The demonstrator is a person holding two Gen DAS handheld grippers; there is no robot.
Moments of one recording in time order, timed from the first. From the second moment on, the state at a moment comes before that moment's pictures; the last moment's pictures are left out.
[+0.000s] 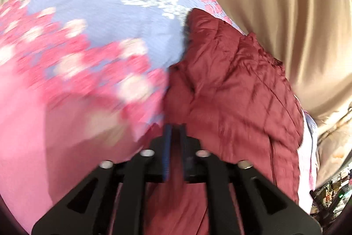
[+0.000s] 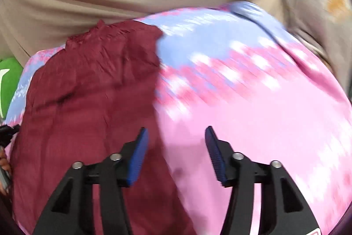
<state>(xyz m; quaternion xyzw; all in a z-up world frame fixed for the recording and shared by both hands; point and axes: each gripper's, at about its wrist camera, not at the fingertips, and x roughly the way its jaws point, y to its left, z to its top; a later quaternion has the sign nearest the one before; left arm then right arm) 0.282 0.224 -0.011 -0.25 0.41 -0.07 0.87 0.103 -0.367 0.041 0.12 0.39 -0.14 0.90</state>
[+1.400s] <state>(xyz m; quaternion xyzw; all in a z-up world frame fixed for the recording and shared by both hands) -0.008 0.238 0.100 -0.28 0.25 -0.24 0.89 -0.109 -0.332 0.088 0.31 0.11 0.04 0.94</state>
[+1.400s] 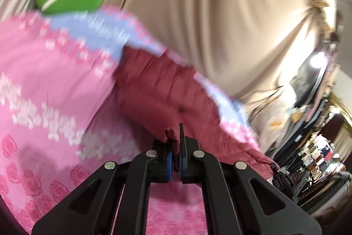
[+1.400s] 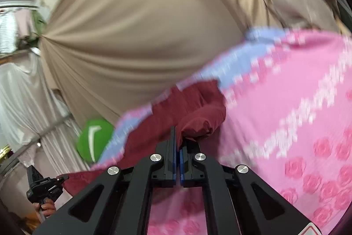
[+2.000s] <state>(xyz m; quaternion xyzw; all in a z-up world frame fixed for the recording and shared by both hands) -0.045 0.248 0.166 -0.25 0.17 -0.24 0.92 -0.185 -0.314 0.182 0.22 -0.07 0.04 0.97</state>
